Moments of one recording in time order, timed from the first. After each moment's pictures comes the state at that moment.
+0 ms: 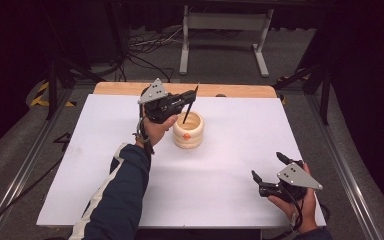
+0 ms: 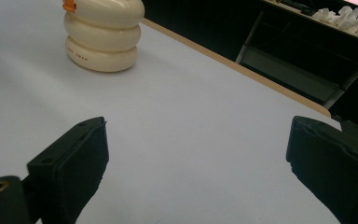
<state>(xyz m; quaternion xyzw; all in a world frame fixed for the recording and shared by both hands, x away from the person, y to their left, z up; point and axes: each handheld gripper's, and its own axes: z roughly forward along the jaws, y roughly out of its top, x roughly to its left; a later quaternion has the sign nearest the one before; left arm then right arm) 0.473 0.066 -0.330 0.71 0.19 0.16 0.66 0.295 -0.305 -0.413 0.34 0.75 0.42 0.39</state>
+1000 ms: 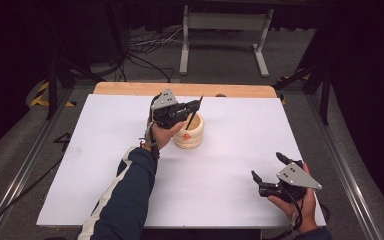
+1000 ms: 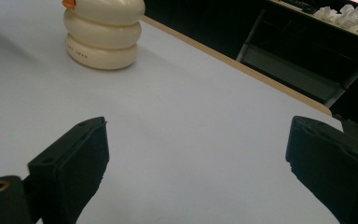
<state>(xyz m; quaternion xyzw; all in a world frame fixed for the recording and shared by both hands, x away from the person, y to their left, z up) 0.486 0.050 -0.371 0.74 0.20 0.15 0.62 0.296 -0.305 -0.414 0.34 0.75 0.42 0.39</state>
